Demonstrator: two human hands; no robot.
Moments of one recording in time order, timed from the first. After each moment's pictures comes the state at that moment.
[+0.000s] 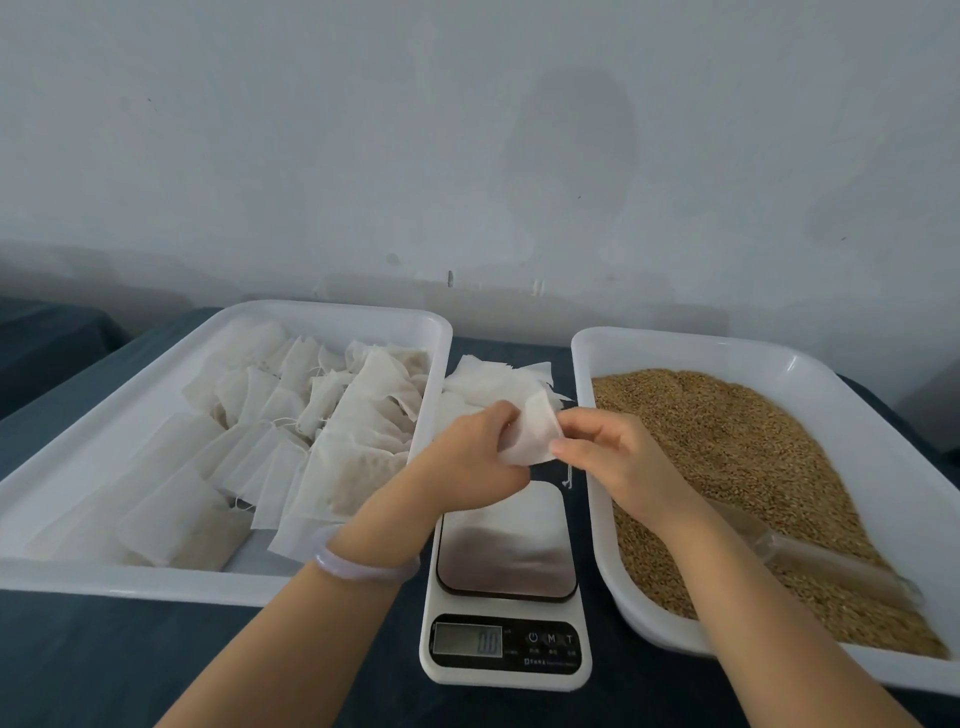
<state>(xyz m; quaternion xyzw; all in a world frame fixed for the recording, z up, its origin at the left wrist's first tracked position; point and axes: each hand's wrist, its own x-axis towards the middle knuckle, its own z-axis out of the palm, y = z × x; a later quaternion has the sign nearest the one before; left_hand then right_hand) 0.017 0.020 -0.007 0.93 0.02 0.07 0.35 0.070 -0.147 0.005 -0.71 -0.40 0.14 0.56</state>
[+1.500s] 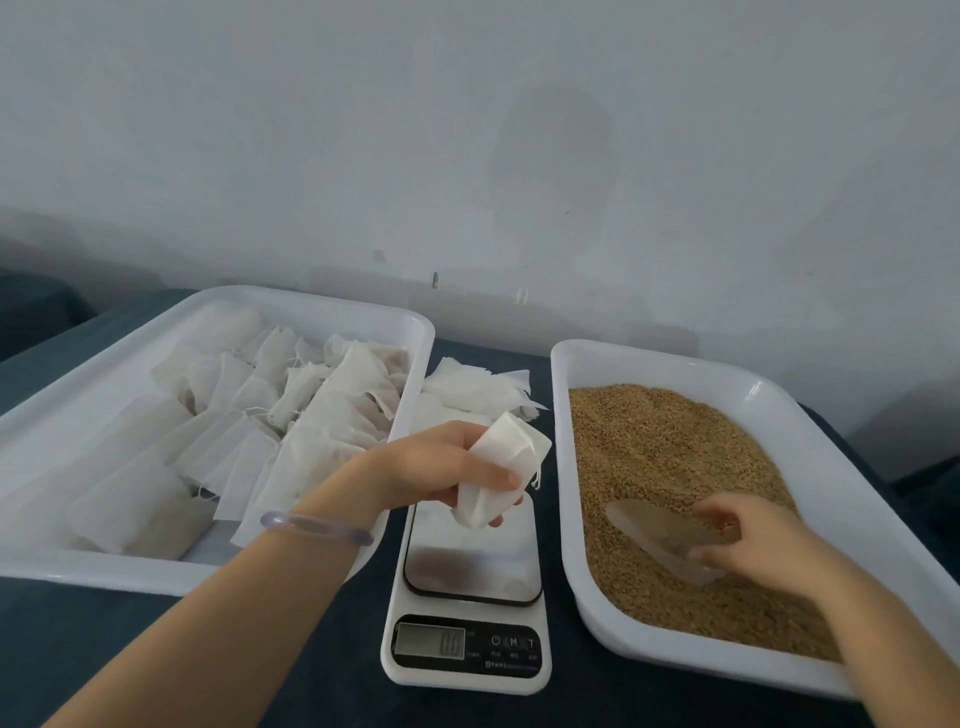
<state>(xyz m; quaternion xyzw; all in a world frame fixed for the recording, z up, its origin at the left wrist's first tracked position) 0.013 0.035 -0.006 0.73 -0.03 -0.14 0.66 0.107 -0.281 -0.006 -0.97 -0.15 0.16 0.11</state>
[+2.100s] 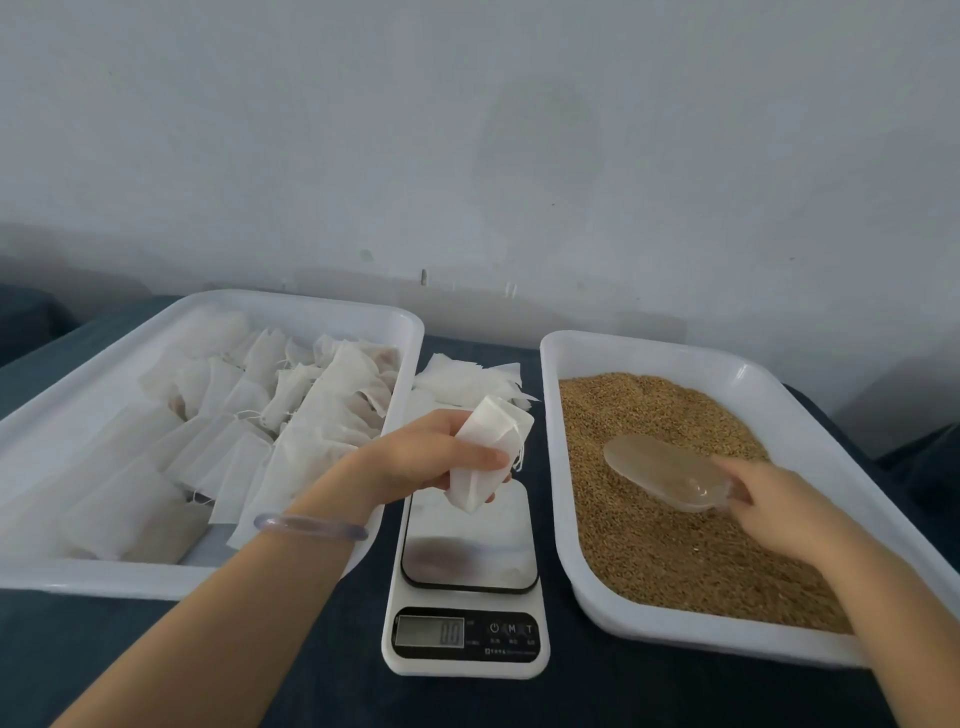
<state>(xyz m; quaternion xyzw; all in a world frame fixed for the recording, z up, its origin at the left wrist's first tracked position) 0.014 0.035 -0.009 0.72 -0.03 -0.10 0.69 0.123 -0.295 -0.005 -0.98 -0.16 0.06 0.08</state>
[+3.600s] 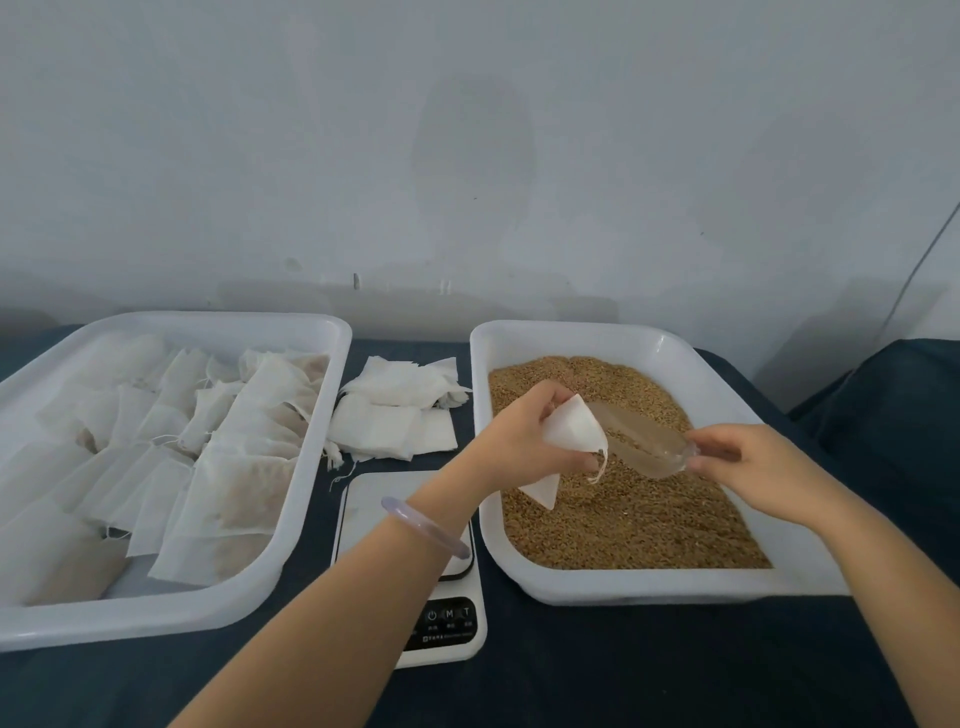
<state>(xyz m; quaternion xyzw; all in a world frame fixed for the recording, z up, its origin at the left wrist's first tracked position) 0.061 -0.093 0.005 0.83 -0.09 -0.01 0.55 0.100 -0.340 0.025 -0.95 -0.14 0.06 0.27</state>
